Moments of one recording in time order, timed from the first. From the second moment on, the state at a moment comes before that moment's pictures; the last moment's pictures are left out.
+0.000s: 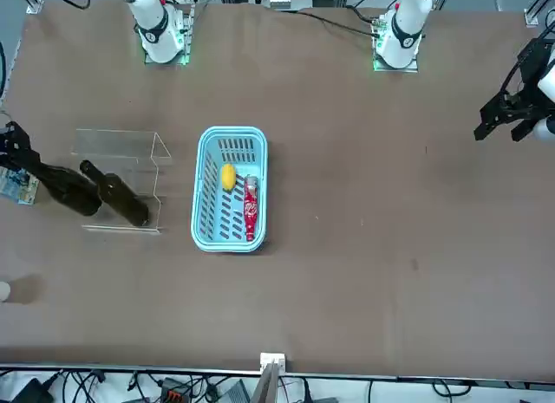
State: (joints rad) arm -0.12 0.19 -0.11 -1.53 -0.02 1.67 -0.62
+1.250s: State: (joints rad) arm -0.14 0.26 -0.11 -1.53 0.01 1.73 -0.65
